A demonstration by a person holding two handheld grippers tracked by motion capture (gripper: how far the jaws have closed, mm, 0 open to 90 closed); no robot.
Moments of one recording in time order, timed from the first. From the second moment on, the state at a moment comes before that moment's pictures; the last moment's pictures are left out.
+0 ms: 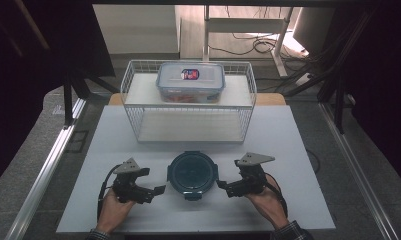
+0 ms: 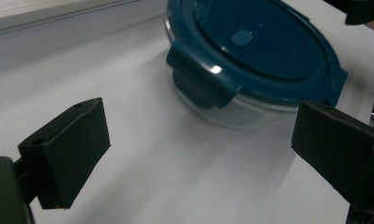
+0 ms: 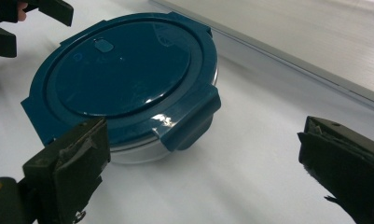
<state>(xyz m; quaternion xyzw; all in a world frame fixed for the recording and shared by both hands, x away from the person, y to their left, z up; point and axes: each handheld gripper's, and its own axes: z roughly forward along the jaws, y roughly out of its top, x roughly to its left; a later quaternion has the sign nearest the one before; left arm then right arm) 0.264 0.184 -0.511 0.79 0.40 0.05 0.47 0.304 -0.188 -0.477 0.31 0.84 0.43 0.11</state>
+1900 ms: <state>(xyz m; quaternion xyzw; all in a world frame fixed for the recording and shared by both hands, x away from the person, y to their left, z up) 0.274 0.176 -0.515 0.70 0.43 -0.13 0.56 0.303 -0.187 -0.479 0.40 0.80 0.44 -0.09</state>
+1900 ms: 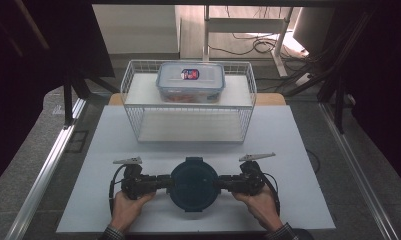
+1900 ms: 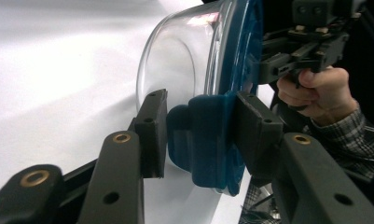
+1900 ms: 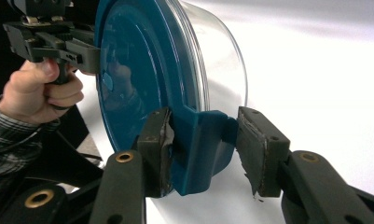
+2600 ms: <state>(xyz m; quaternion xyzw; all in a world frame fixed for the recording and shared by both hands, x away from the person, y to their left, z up) 0.297 0.182 -0.464 0.71 0.41 -0.09 0.57 0.322 -0.184 -0.439 0.38 0.78 0.48 -0.07</state>
